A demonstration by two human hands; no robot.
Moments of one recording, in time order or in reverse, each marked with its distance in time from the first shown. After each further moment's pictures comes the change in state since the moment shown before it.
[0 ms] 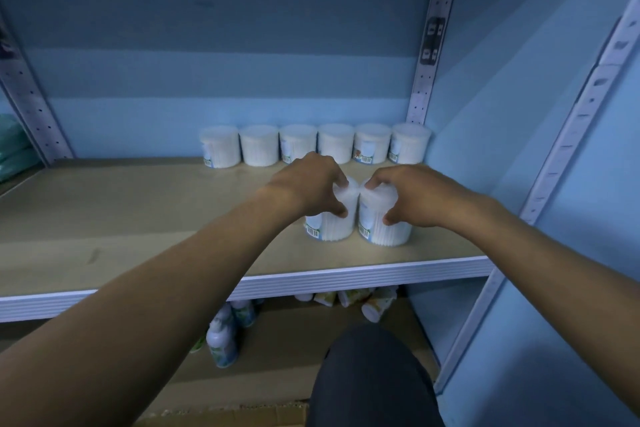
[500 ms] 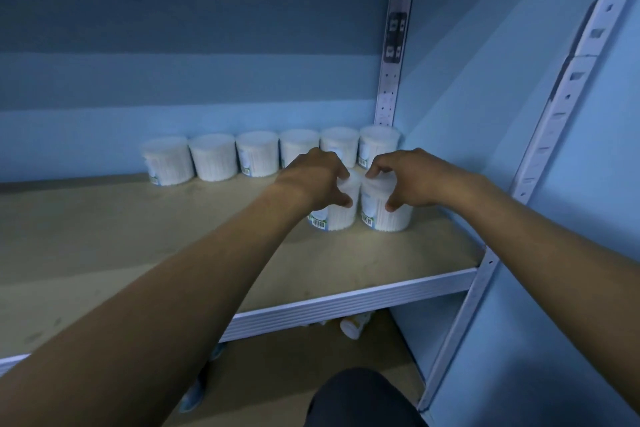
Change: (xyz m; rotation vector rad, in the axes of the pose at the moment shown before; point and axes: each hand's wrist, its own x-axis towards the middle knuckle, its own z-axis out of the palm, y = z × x) left_hand 0.101 0.027 0.039 0.002 0.004 0.040; right_hand 0.052 0.072 -0.016 -0.053 -0.005 0.107
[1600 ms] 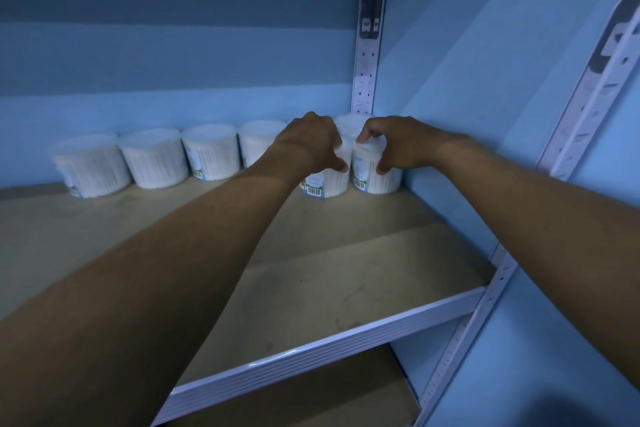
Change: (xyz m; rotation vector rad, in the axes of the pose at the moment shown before) left_hand 0.117 0.008 0.019 0.088 0.075 0.092; right_hand 0.099 0.063 0.006 0.081 0.062 0.018
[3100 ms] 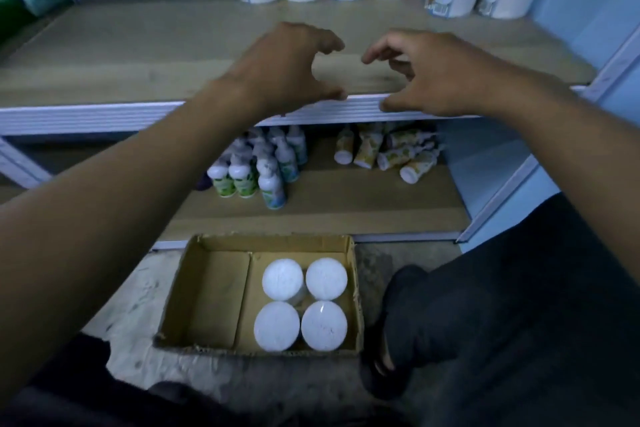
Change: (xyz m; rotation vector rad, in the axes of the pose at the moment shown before) left_hand -0.357 -0.059 -0.048 -0.042 0.061 -0.054; right_hand -0.244 -0.187 0.071 0.187 -0.091 -0.382
